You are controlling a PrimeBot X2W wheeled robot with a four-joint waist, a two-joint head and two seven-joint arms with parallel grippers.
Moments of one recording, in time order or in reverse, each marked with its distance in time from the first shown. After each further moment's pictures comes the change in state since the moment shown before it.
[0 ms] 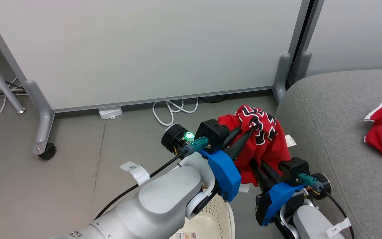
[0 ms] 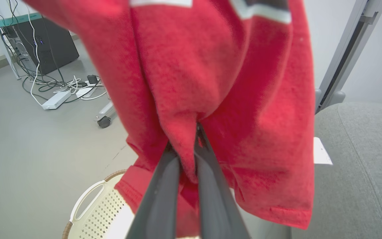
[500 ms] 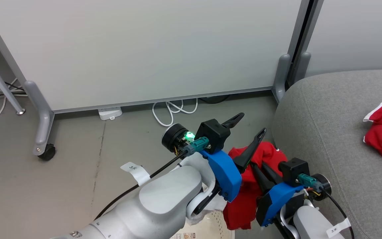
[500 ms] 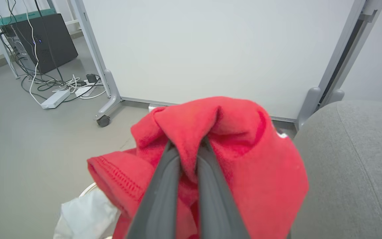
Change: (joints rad) left arm 0.000 0.000 0.000 -0.004 0.003 0.005 -0.003; right arm -0.001 0.000 0.002 0.011 0.002 0.000 -0.002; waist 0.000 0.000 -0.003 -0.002
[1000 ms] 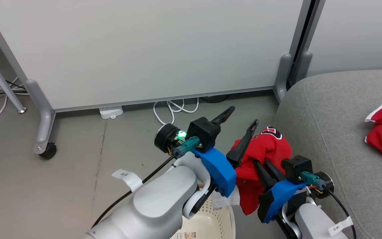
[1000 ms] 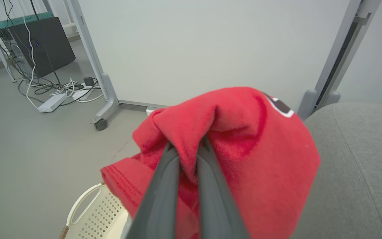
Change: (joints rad) left arm 0.049 -0.001 0.116 -0.024 0.082 0.029 -0.001; right arm -0.008 0.000 -0.015 0.001 -0.002 0.000 -0.004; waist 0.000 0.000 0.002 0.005
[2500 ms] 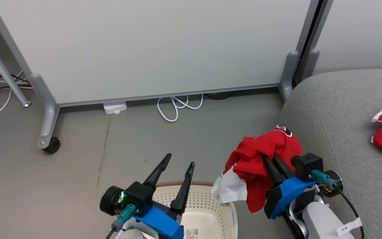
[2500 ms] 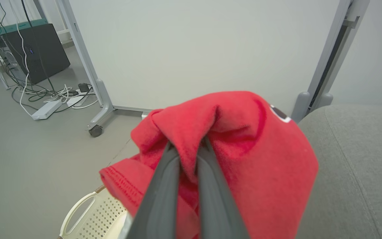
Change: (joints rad) left arm 0.607 0.030 0.666 -0.250 0.571 -0.175 0.000; right arm 0.021 0.000 -0.072 -0.049 -0.026 0.000 0.002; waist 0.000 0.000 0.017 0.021
